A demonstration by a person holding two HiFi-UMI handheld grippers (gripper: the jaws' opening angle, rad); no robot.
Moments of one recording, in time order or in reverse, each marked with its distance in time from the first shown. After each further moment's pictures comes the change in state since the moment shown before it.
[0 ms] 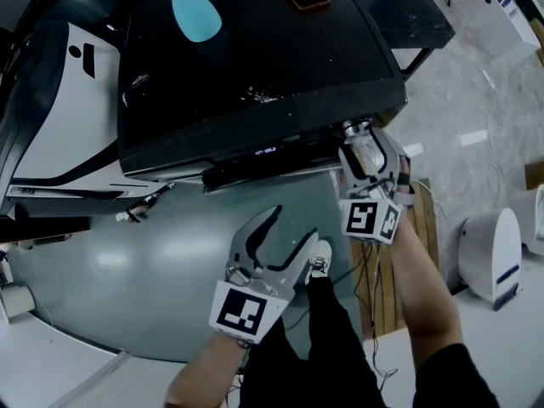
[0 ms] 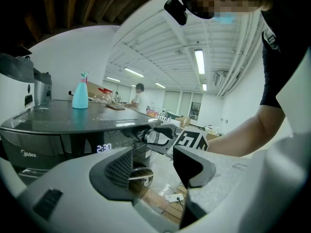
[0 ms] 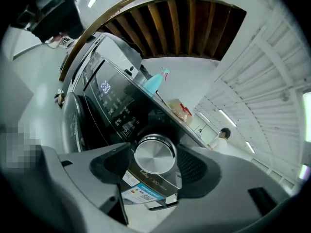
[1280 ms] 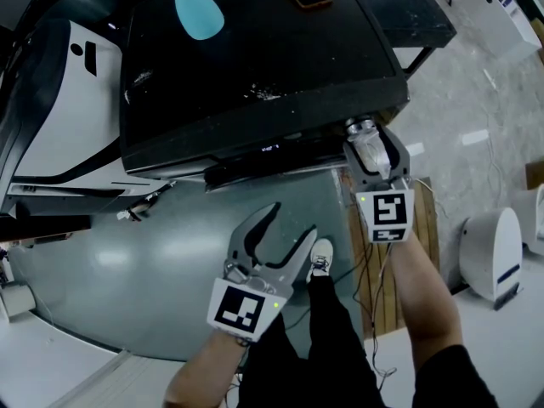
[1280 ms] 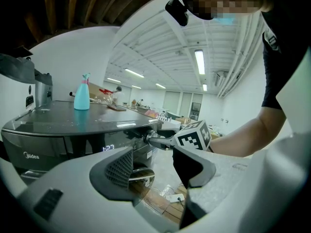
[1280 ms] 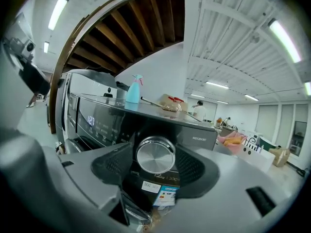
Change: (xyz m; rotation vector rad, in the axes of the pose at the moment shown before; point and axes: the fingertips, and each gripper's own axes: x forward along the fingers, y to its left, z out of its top) left arm -0.005 0.005 0.002 -0.001 -0.005 0.006; right arm -0.007 -0.012 0.002 0.501 -0.024 0.077
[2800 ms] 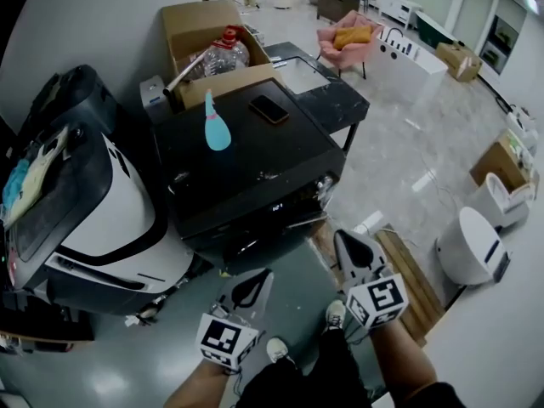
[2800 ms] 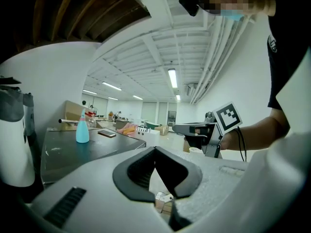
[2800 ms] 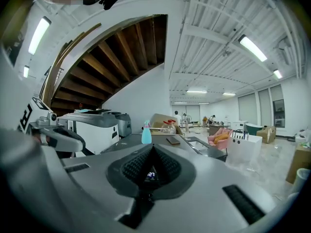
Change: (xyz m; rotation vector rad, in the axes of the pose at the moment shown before) left arm -0.221 0.015 0.081 0.174 -0.144 -0.270; right arm -0.235 0.142 0.207 0.214 -0.161 -0.148
